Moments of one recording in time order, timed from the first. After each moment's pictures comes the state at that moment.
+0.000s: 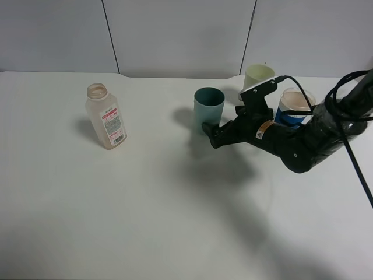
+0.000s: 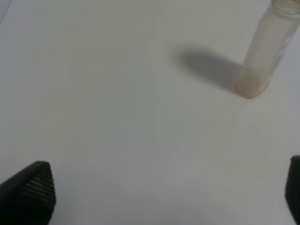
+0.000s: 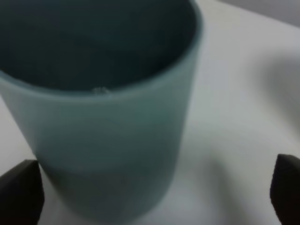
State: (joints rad) left arm -0.06 0.00 -0.50 0.07 1.05 -0.10; right arm 0.40 2.10 -0.67 -0.12 -0.97 -0.09
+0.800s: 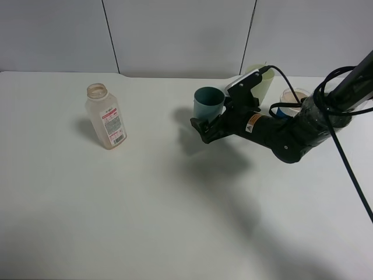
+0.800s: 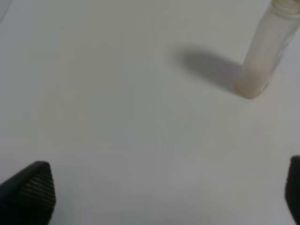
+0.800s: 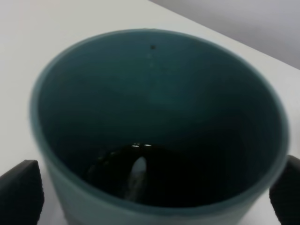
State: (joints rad) left arm -0.06 0.00 -0.50 0.07 1.05 -0.10; right arm 0.40 2.14 -0.76 -0.24 -0.97 -0.12
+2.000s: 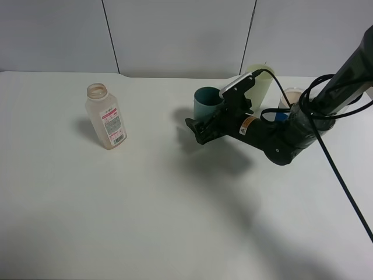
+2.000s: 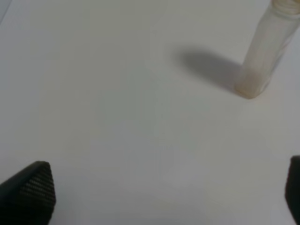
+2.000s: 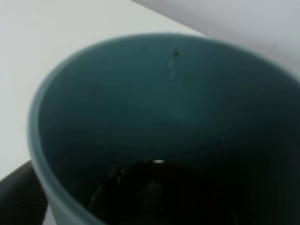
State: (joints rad) left arm -0.06 0.00 -0.50 0.07 1.05 -0.10; right arm 0.40 2.24 -0.83 -0.27 -1.05 -0.11
